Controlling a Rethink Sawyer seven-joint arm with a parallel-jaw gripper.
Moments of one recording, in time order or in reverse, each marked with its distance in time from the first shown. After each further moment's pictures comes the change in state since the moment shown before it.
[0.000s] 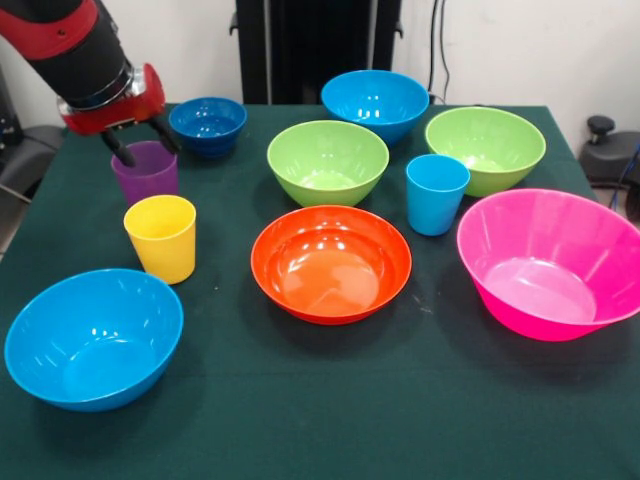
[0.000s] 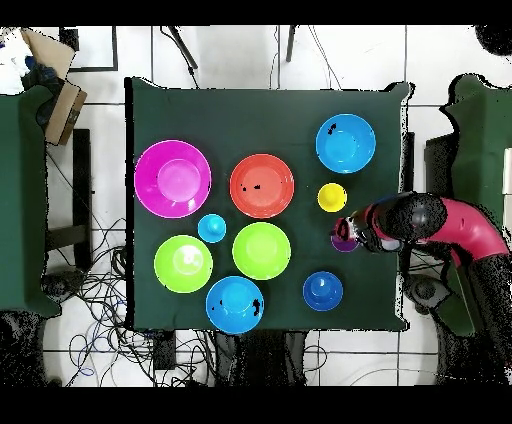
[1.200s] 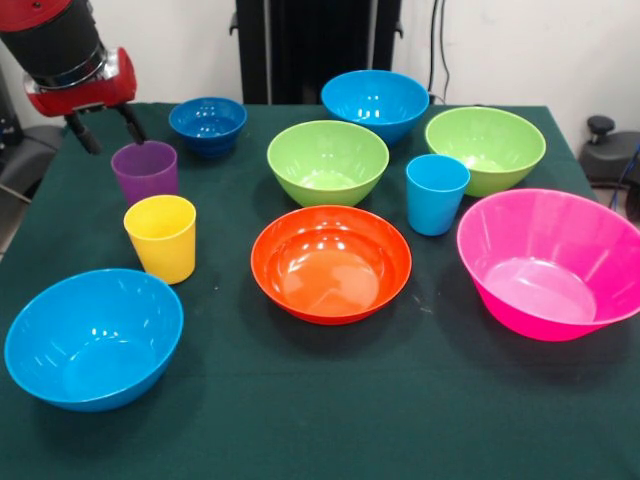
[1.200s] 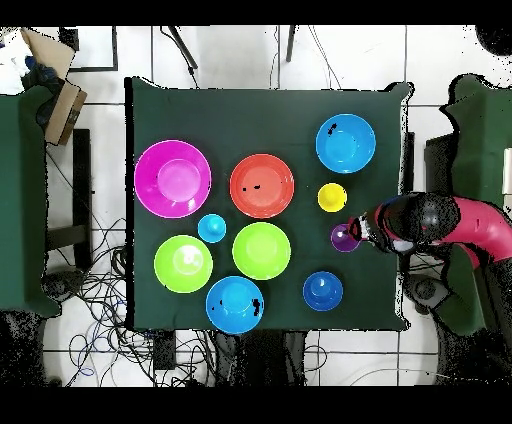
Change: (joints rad) arm 0.000 -0.072 0.000 0.003 -0.037 0.000 0.000
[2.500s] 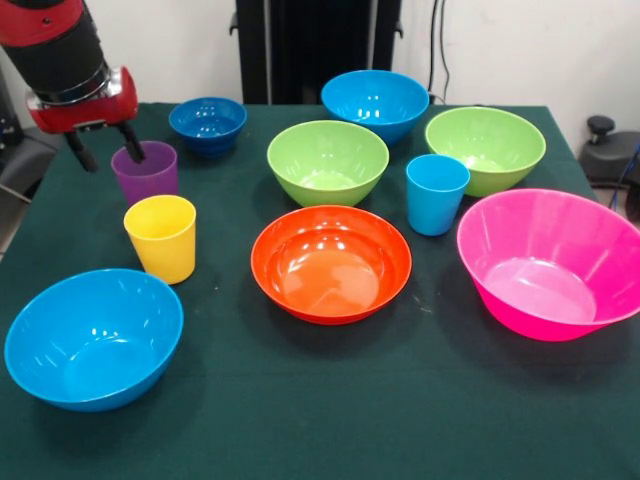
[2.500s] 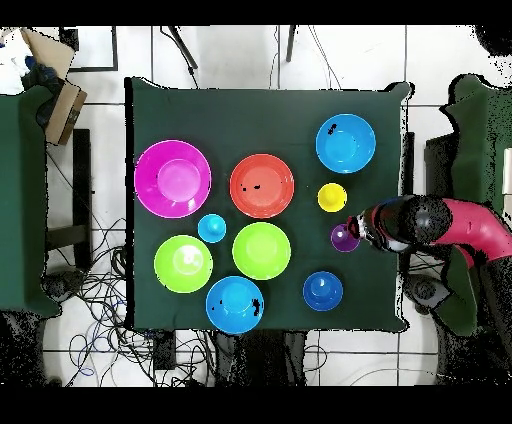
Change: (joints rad) arm -0.001 0.025 0.000 0.001 -0.058 -0.076 0.000
